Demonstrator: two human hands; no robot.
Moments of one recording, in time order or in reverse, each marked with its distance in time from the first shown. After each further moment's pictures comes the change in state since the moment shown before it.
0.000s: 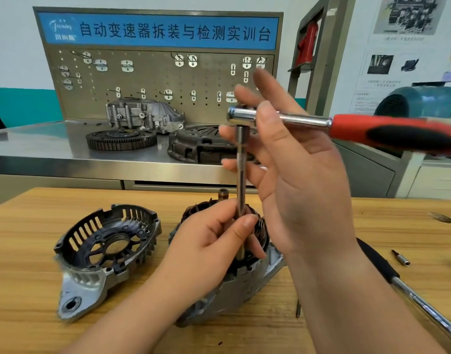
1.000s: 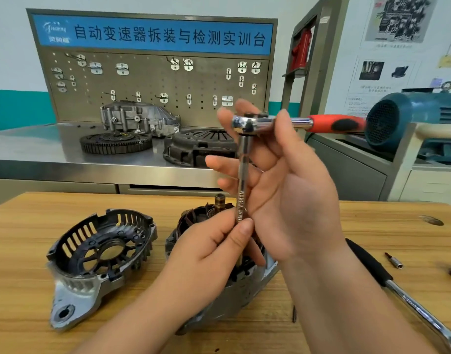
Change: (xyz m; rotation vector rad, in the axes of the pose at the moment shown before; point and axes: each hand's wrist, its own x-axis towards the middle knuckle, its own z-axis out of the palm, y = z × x) left_hand -0.003 0.002 0.003 -0.016 0.009 0.001; right_hand 0.002 0.002 -0.002 0.204 -0.037 0.197
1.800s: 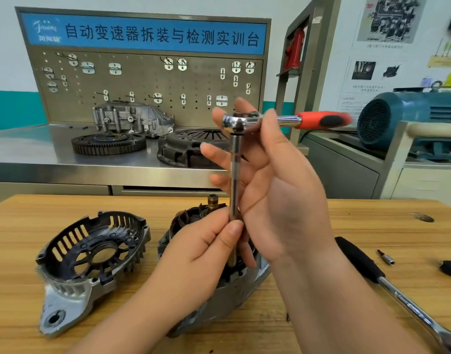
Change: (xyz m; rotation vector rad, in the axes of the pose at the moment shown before) left_hand -0.001 -0.001 -0.001 0.037 -0.013 0.035; right_hand 0.000 0.002 0.001 0.008 0.048 -0.055
